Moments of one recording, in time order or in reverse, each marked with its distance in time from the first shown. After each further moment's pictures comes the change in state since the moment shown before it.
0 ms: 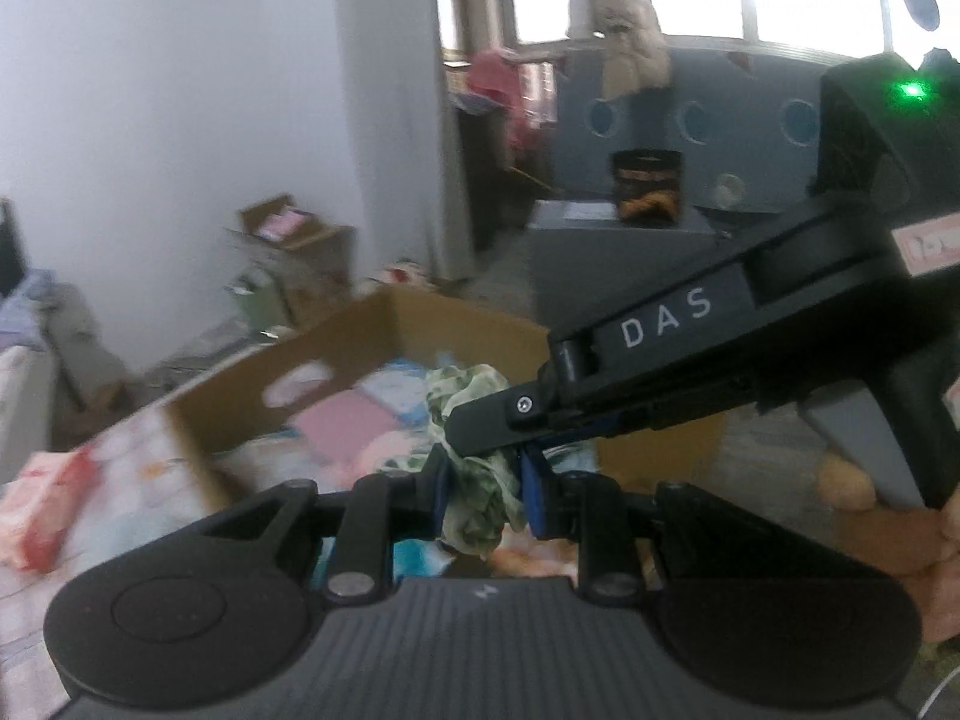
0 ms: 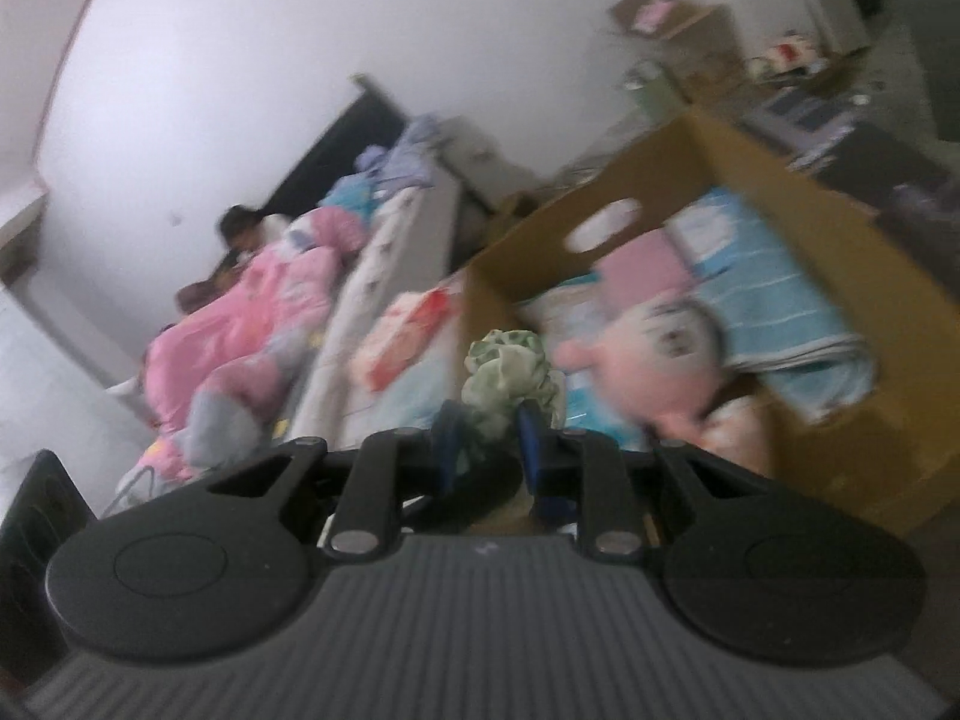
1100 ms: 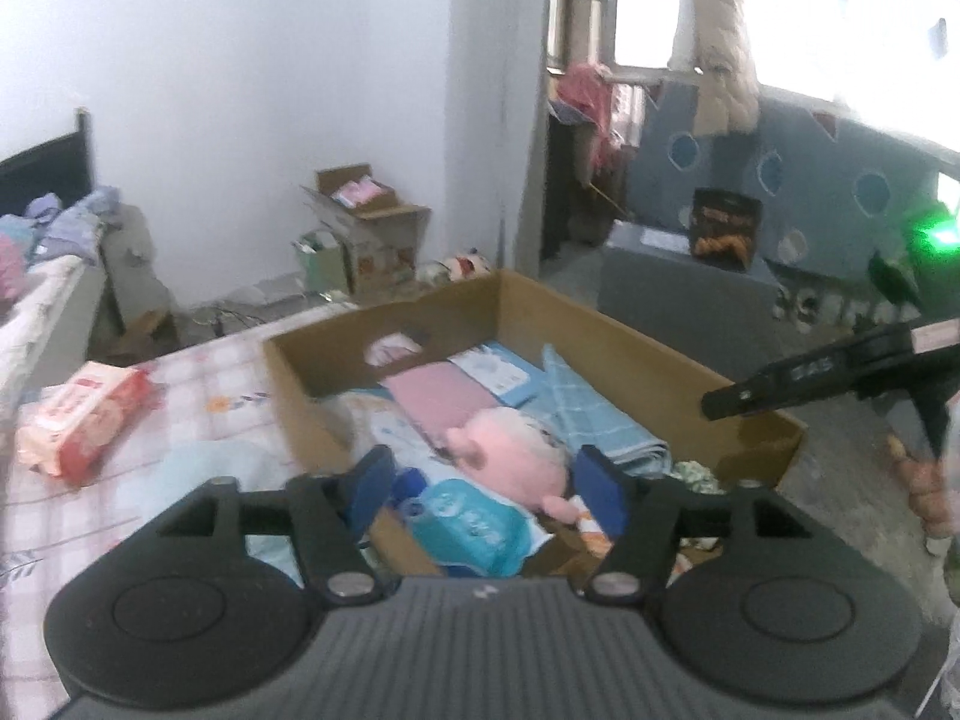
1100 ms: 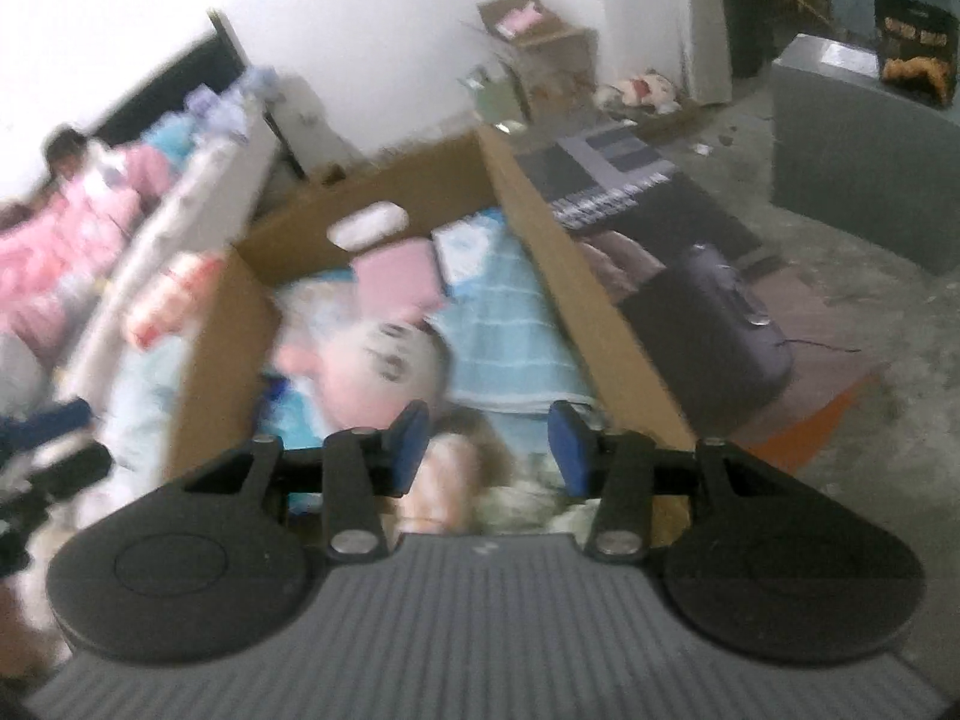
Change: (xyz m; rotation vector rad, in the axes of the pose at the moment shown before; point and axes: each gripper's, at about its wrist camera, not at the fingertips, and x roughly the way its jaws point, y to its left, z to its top) left arm -0.048 0.079 -0.029 -0.209 -0.025 0.109; right arm -0.005 -0.041 0.018 -0.151 0.032 -0.384
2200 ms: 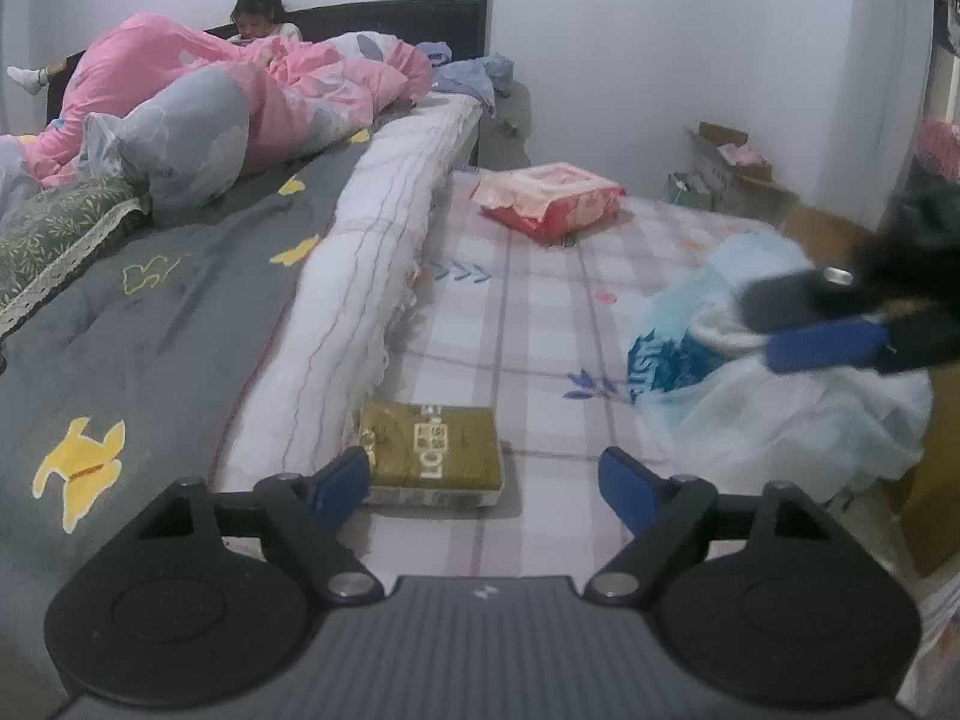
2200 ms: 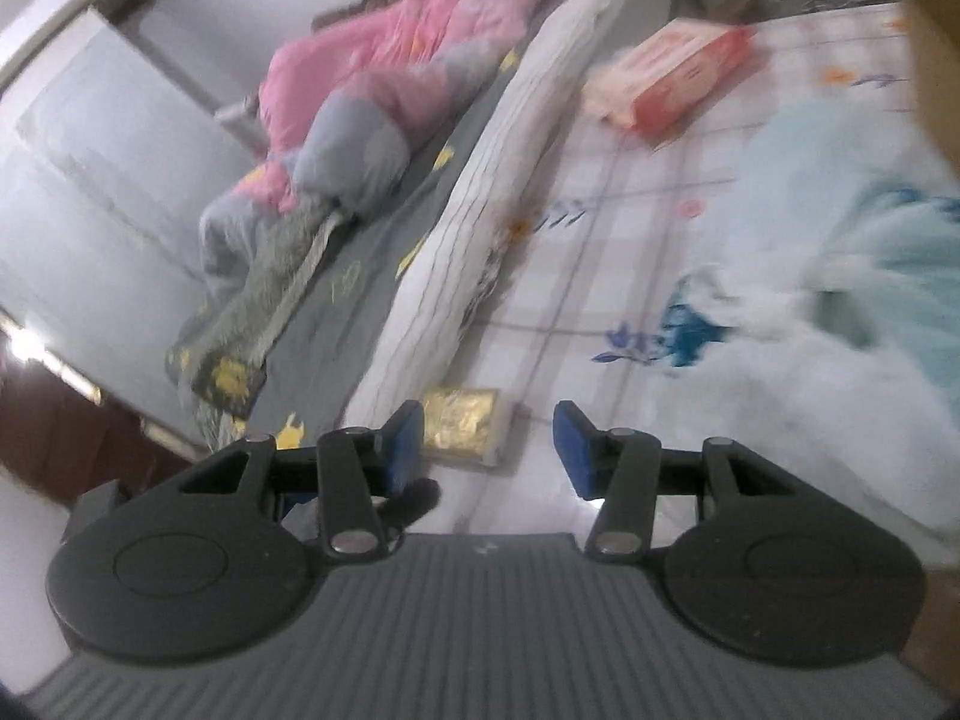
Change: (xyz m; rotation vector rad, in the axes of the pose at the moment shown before) left arm -0.132 0.182 -0.176 -0.431 0.123 0.559; right arm 0.103 0.346 -0.092 -0.260 0.386 0.668
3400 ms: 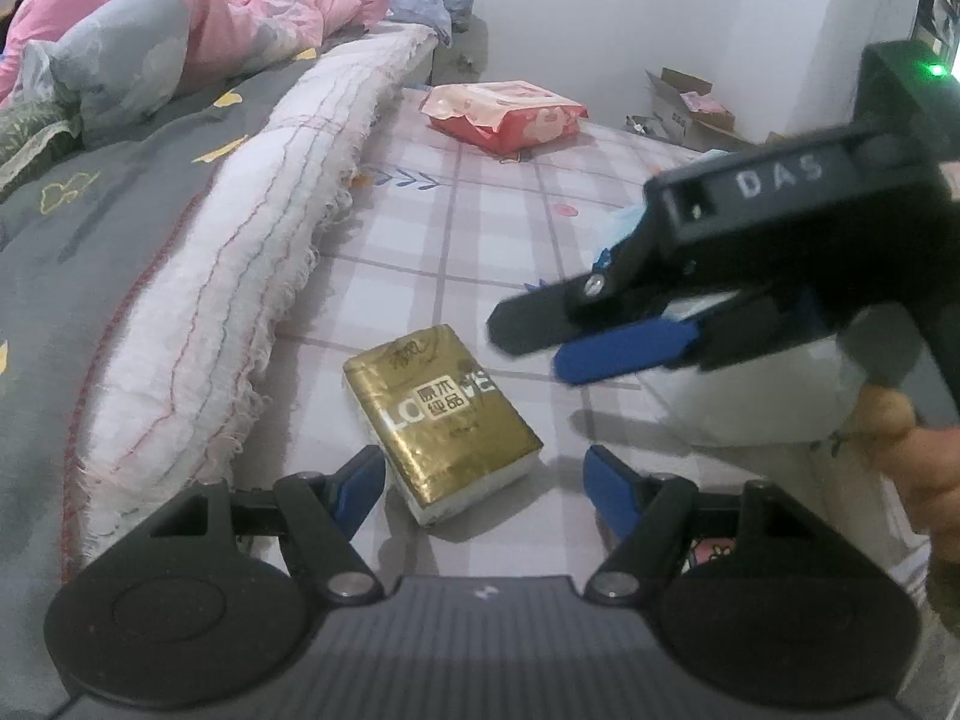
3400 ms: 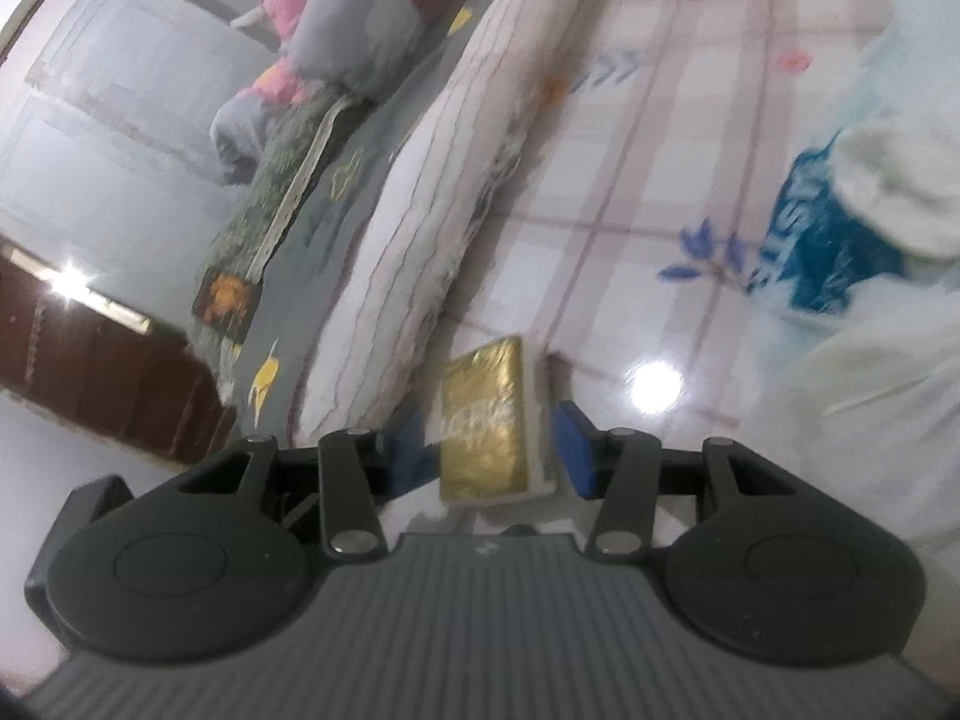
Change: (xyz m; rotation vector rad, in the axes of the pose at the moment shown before) left arm 0.037 -0.004 -0.024 -0.005 0.118 -0.116; right arm 0.104 -0.023 -0.003 0.034 0.215 0.105
